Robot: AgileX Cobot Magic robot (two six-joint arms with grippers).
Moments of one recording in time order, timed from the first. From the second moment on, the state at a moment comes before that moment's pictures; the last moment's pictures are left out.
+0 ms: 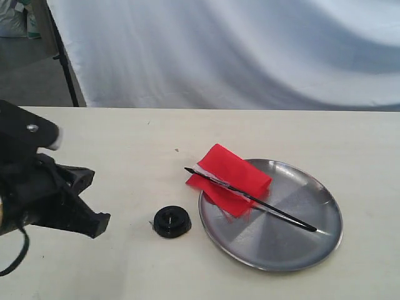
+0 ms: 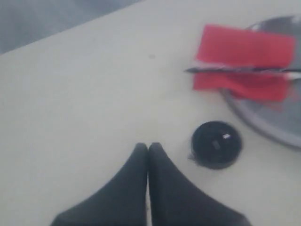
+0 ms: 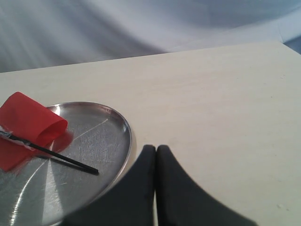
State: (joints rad) left arm -0.61 1.12 -0.49 1.59 0.29 -1.64; right arm 0.03 0.15 0.00 0.11 0.22 -0.01
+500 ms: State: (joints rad) left arm -0.61 0.58 -0.39 1.58 -0.07 -1.69; right arm 0.03 0.15 0.00 0.11 0.22 -0.01
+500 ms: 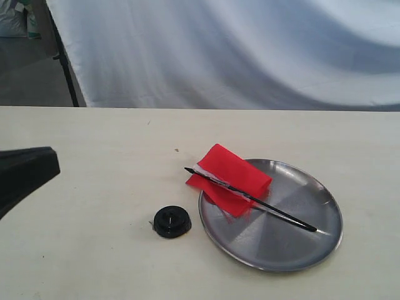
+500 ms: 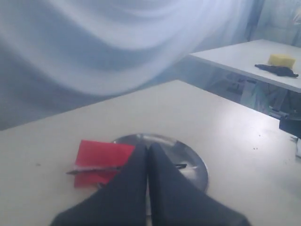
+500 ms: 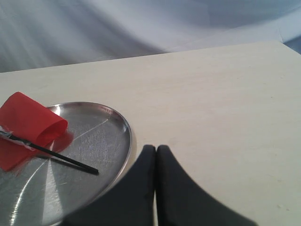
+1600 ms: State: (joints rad) left arm -0.61 0.55 -0.16 1.74 -0.07 -2.00; right arm 0.03 0.15 0.00 0.11 0.22 -0.01
